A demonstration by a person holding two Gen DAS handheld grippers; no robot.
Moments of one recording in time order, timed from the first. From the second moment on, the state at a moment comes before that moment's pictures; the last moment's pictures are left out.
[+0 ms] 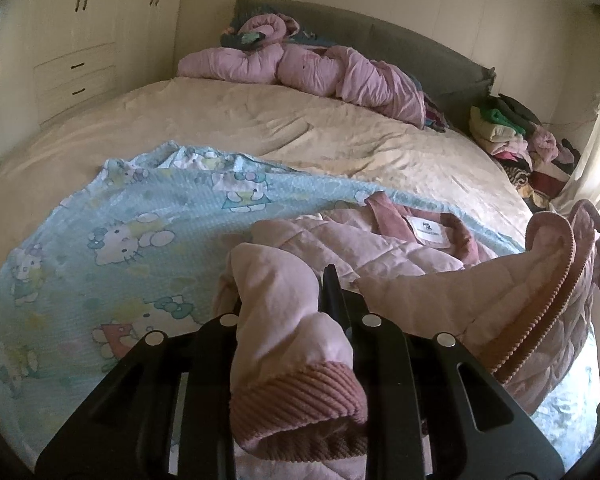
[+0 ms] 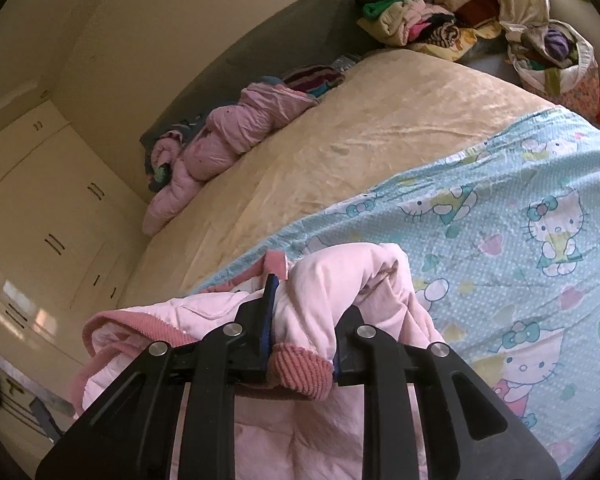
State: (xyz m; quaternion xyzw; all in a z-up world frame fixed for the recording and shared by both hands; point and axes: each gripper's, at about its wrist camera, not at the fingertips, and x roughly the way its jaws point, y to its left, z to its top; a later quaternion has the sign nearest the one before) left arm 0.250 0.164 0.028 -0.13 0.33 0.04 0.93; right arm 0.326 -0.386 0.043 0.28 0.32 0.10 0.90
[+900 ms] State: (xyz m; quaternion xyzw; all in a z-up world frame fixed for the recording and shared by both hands) left arm 0.267 0.168 0.013 -0.14 0.35 0.02 0.92; right arm 0.312 -0.361 0.055 0.25 0.30 0.15 0.91
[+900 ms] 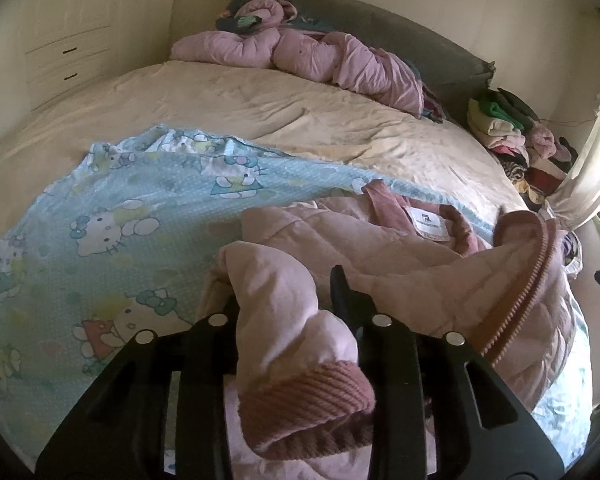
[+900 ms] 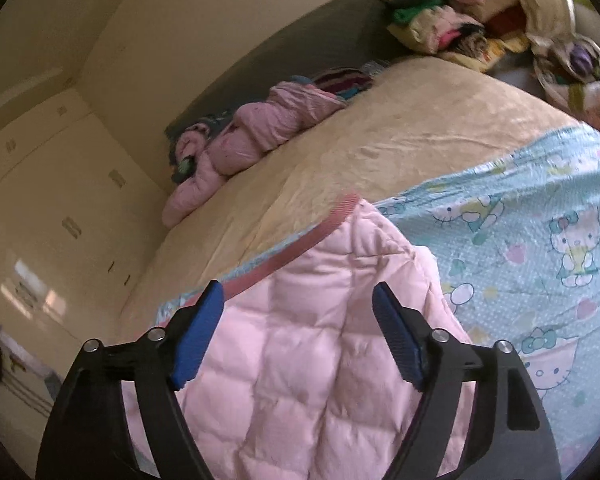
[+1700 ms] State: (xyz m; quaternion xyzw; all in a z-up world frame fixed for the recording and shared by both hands) left arm 0.218 0.142 0.051 -0.11 0.28 0.01 0.95; right arm 0.227 -0.327 -0.014 0.16 0.35 0.16 0.91
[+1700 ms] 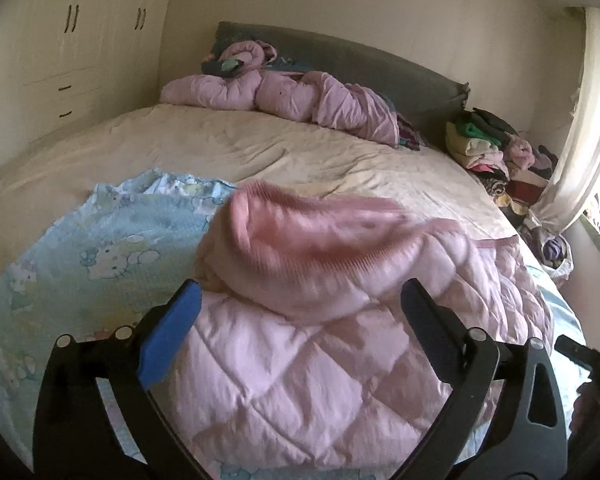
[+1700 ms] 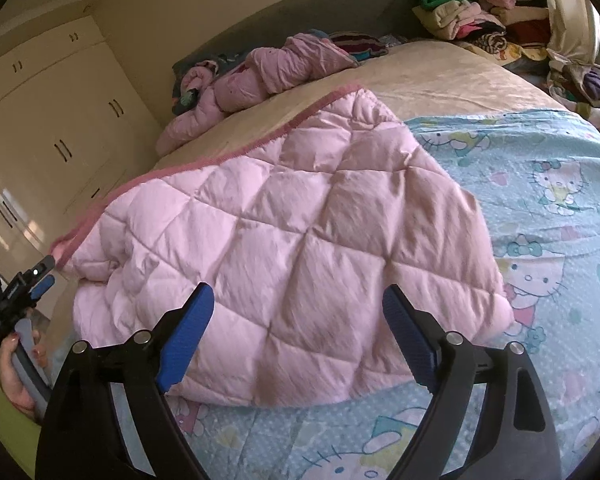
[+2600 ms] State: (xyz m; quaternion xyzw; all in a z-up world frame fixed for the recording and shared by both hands) left arm 0.204 0.178 0.019 -0.07 0.33 0.08 0.94; right arm 0.232 -0.374 0.011 0.12 0.31 0.09 0.94
